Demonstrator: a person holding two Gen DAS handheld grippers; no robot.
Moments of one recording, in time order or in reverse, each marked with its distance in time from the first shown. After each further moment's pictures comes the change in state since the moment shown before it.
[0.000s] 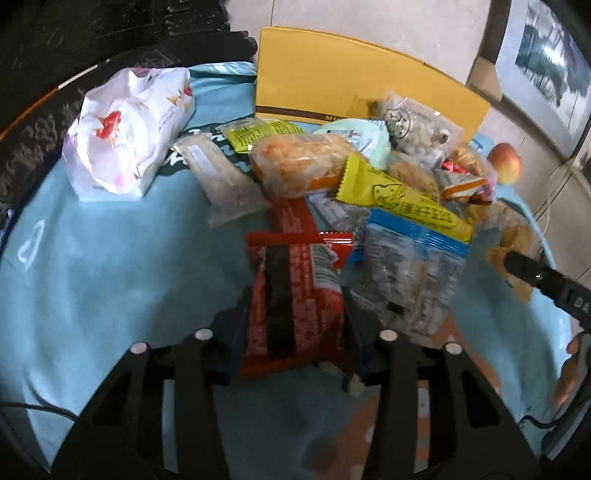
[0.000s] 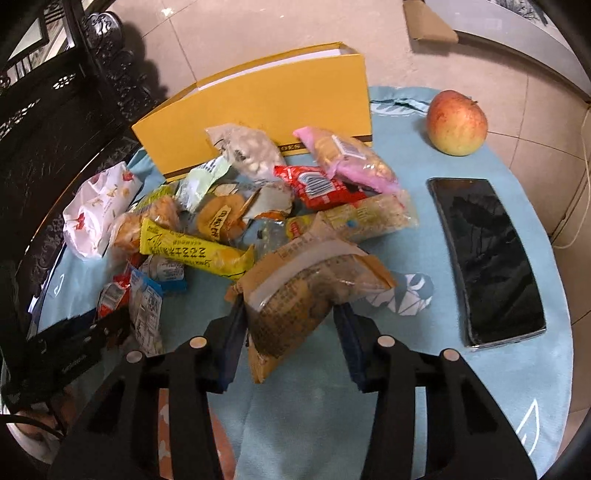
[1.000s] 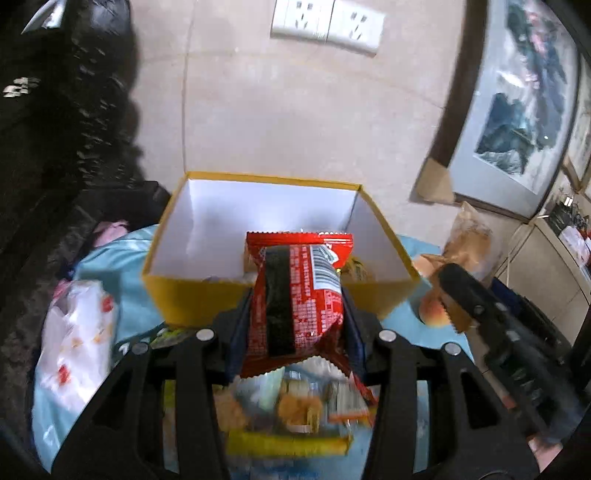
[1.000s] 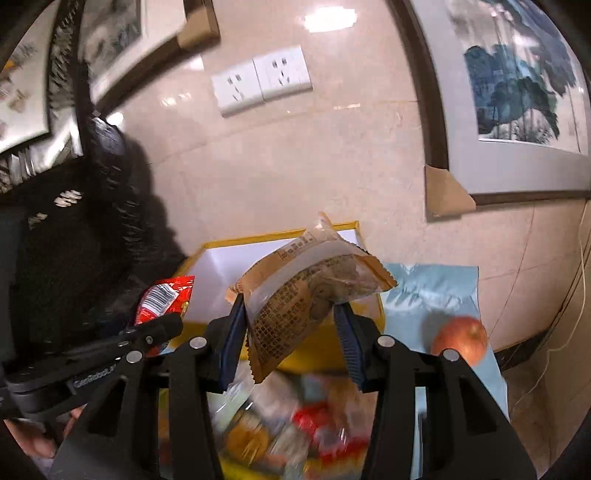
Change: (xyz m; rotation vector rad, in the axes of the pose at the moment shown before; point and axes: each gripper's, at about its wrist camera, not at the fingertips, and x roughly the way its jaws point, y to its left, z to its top) left arm -0.030 -0.095 0.218 0.064 -0.200 -0.135; right arm -0.037 0.023 0.182 -0.039 -0.415 -0.032
